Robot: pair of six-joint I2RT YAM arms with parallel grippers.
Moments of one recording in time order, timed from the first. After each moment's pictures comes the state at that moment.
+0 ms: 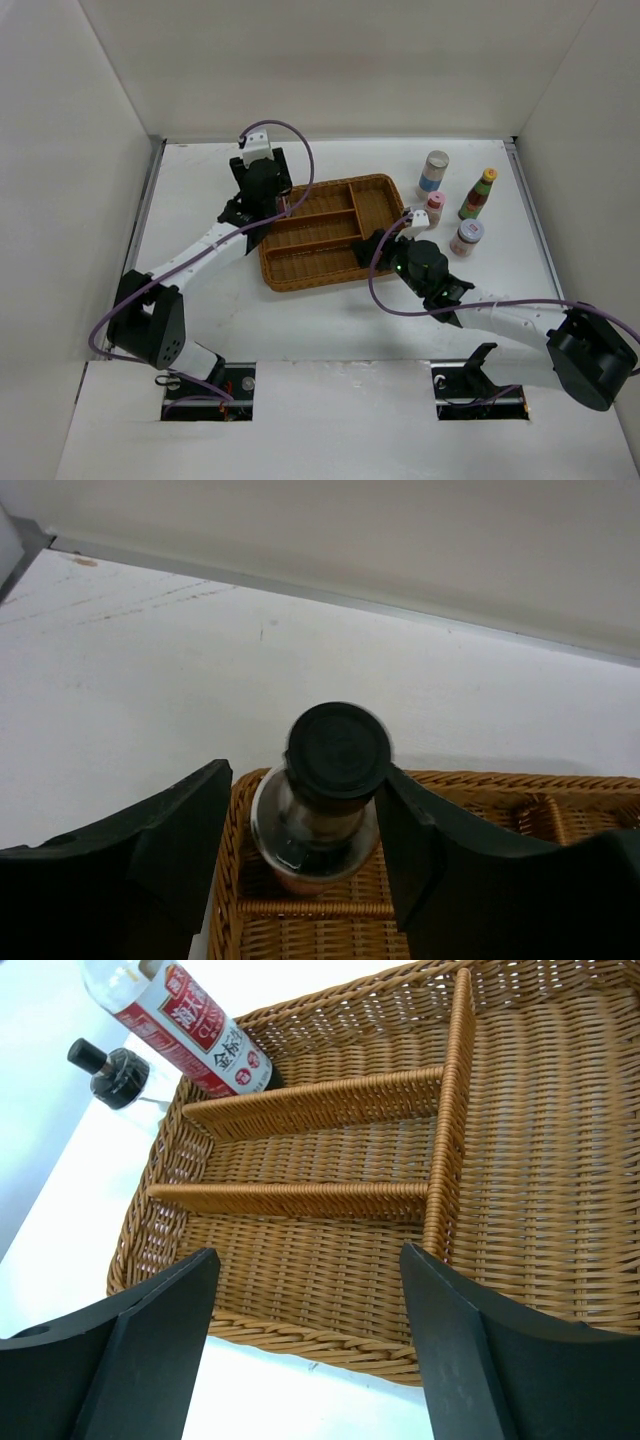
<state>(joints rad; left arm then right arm) -0.48 1.47 1.06 0.19 -0.61 -0.28 0.76 1.19 0.47 0.54 0.23 0.54</state>
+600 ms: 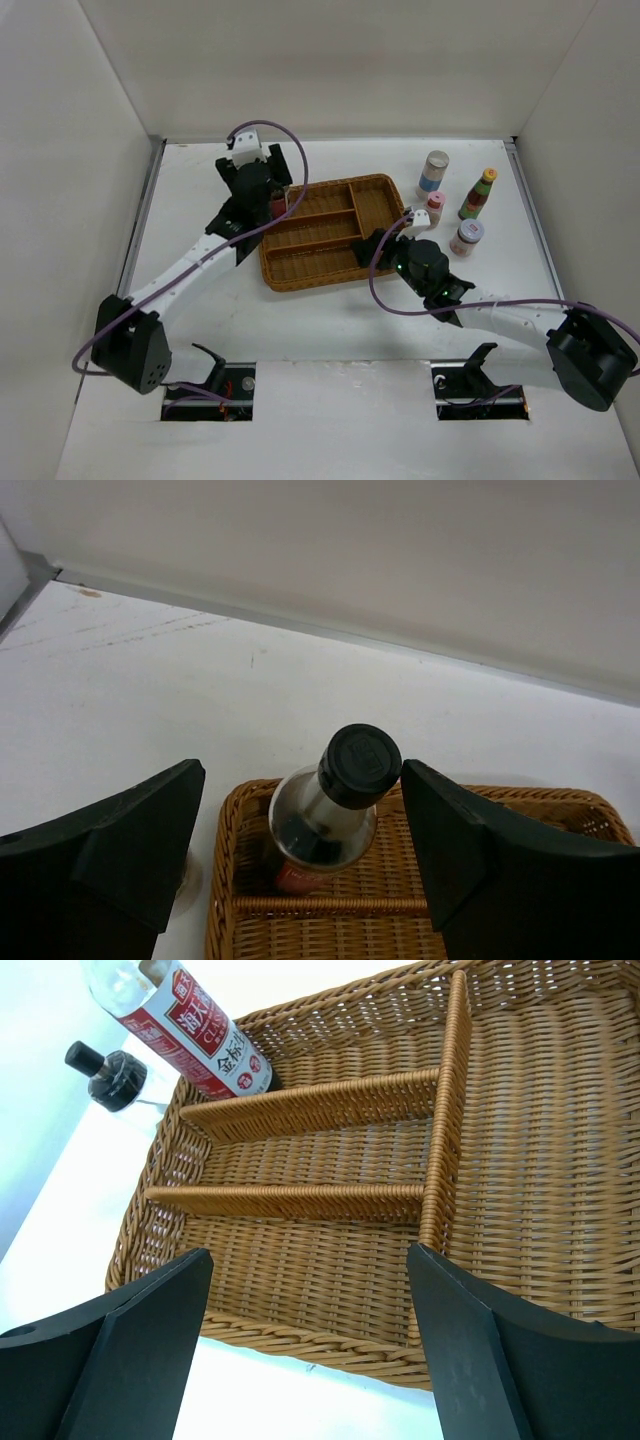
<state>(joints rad) -0.51 1.37 1.04 0.18 -0.64 -0.28 0.75 1.19 0.47 0.54 0.23 0.54</state>
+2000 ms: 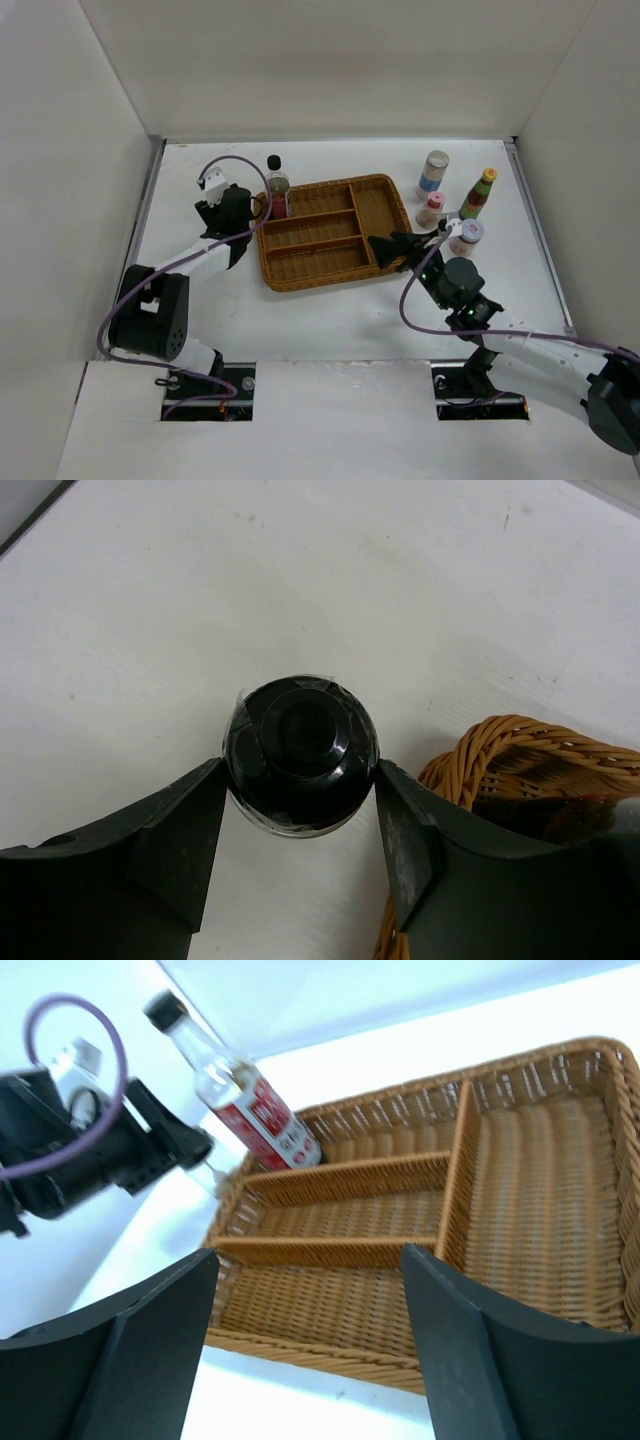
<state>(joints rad) -0.26 1.51 0.78 0.22 -0.67 -0.47 0.74 0.90 0.35 0.61 0.24 0.52</state>
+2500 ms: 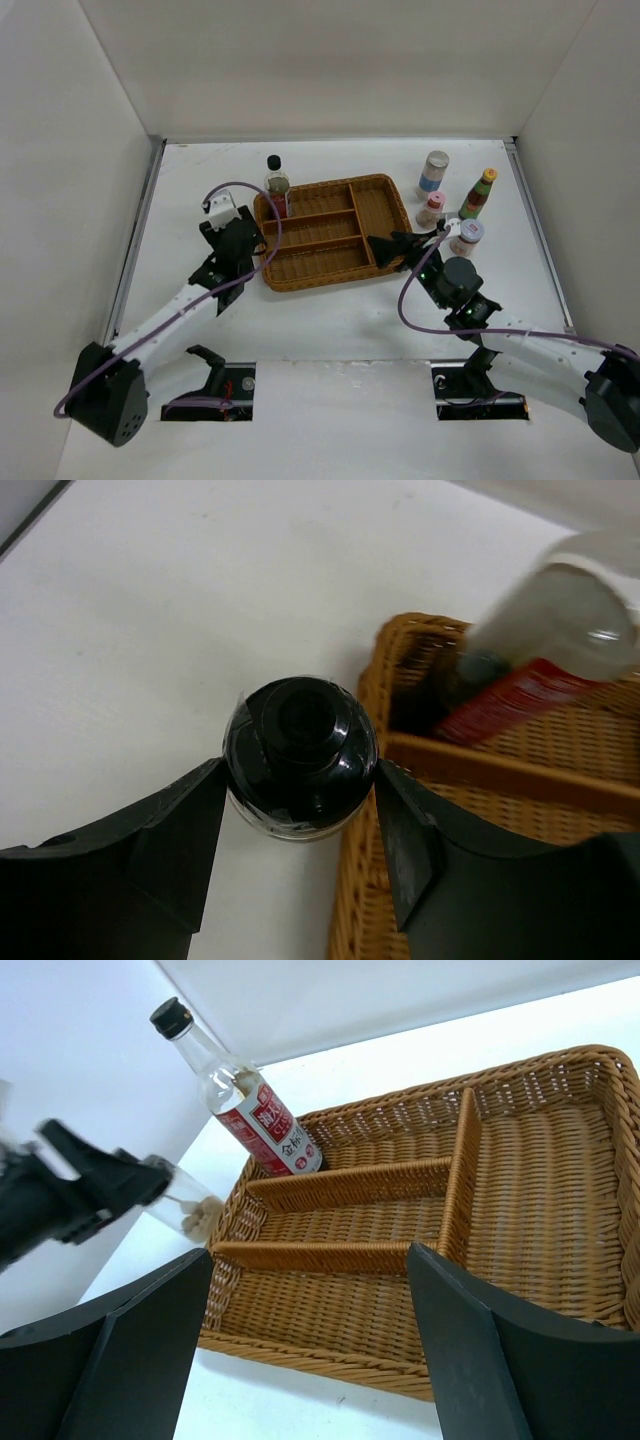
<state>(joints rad) -0.46 1.08 0.57 0.10 -0.74 -0.47 0.74 0.90 0.35 0.63 0.24 0.52</state>
